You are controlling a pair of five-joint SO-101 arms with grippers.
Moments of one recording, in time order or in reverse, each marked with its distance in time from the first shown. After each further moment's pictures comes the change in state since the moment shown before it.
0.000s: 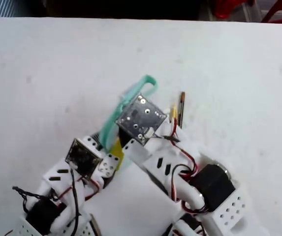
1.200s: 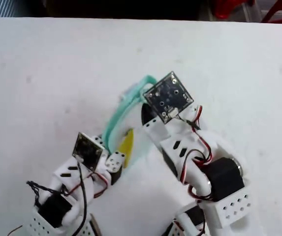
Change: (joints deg) left arm 0.2 -0.1 9.6 -9.8 7.6; right arm 14.7 0.0 0.0 -1.6 0.8
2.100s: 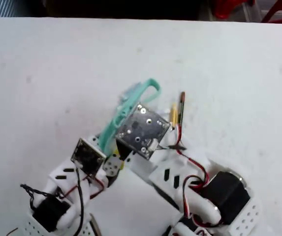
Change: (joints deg) left arm 0.2 -0.9 -4.0 4.4 -6.2; right arm -20.7 1.7 -11.5 13.8 0.5
